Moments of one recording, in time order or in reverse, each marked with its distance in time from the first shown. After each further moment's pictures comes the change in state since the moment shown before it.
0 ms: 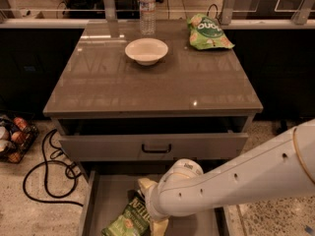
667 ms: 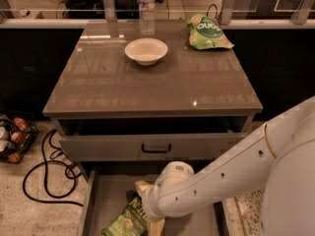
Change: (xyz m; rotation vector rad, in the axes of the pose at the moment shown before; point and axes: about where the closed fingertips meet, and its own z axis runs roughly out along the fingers) arm 0.000 -0.003 0.035 -0.012 -0.016 -0.035
